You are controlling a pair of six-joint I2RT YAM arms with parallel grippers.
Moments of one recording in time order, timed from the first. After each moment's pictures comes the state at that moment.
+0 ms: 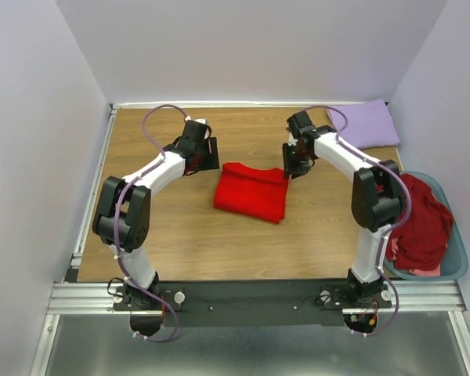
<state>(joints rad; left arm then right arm) -0.36 1.78 1.25 -0.31 -0.04 -0.39 0.37 2.00 1.57 -0.78 -0.06 0.29</state>
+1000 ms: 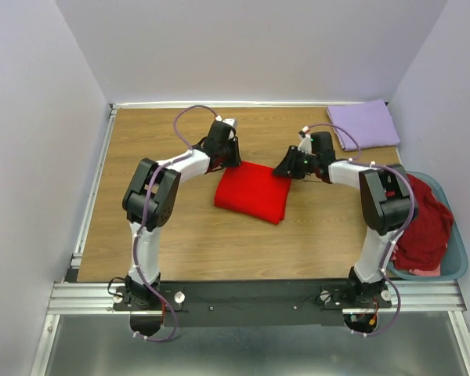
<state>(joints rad) -0.46 2.05 1.39 -0.07 0.11 -0.41 0.26 1.88 1.07 0.08 -0.54 0.49</state>
